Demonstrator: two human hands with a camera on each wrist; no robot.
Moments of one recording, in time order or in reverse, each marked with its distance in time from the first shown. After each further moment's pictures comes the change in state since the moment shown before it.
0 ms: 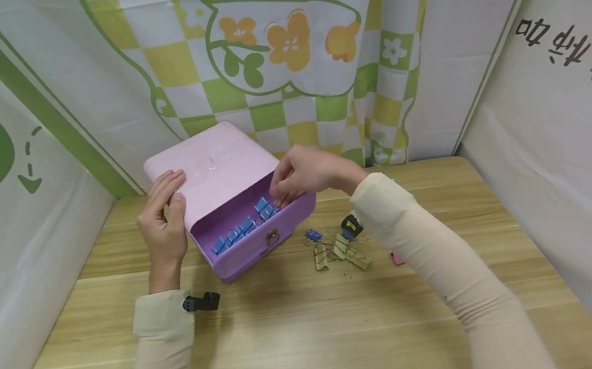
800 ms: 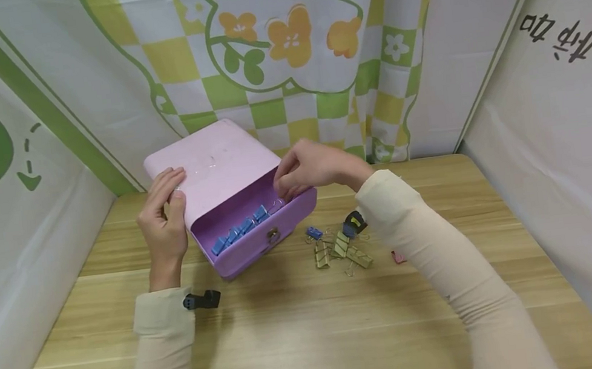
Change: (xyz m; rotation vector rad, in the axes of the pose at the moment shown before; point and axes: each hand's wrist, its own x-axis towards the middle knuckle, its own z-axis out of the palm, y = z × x) left_hand -0.001 -0.001 0.000 -0.009 -0.004 -0.006; right_hand -0.003 0.003 -0.007 0.003 0.036 0.011
